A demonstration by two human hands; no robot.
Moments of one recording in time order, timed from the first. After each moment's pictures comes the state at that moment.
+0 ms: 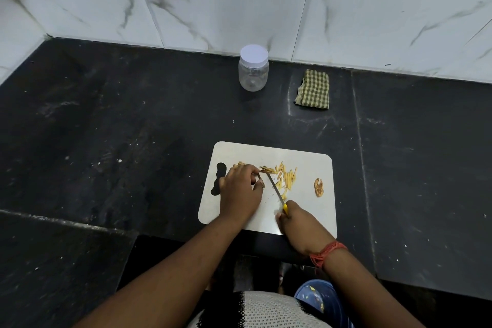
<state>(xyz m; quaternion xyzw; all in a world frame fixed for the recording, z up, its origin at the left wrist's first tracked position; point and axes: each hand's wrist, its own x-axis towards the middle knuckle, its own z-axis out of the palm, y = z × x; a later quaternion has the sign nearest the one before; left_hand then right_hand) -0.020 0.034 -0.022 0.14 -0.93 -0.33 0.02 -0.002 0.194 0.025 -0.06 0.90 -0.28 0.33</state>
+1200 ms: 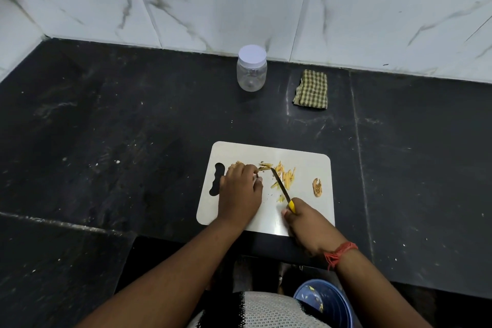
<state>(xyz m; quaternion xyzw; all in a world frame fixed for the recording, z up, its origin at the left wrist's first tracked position) -0.017 0.037 -0.024 0.10 -0.96 -0.26 0.07 -0.007 0.210 0.031 -0.01 0.86 -0.36 0.35</state>
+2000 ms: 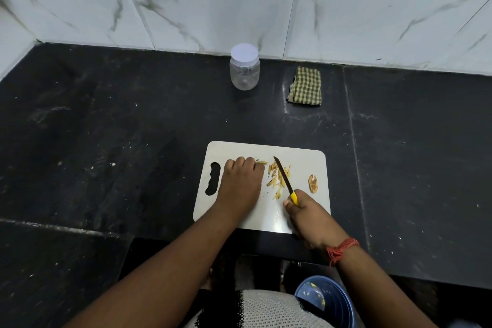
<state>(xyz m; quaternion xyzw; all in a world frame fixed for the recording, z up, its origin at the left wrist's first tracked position) -0.034 0.038 -0.013 -0.06 -1.00 -0.04 0.04 -0.007 0.218 0.038 0.03 0.84 -0.44 0.32</state>
